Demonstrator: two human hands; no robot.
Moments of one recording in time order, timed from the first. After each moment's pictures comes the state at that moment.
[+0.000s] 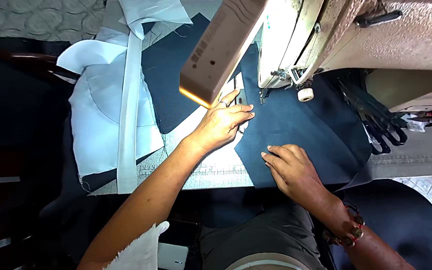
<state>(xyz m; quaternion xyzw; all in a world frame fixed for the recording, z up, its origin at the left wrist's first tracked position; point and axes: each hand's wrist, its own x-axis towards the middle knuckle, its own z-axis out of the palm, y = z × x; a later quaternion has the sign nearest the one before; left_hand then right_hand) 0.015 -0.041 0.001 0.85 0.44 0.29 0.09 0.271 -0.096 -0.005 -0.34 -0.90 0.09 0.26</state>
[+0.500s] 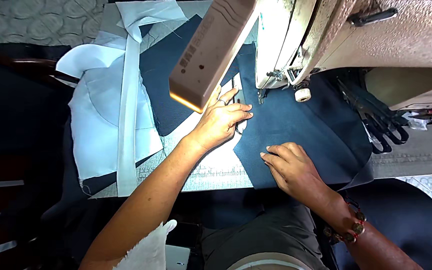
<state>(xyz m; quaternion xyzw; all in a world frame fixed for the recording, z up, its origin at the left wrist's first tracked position) 0.014 -0.034 0.000 0.84 0.45 0.28 0.08 0.272 -0.088 -0.004 -0.32 -0.90 0.09 0.27</state>
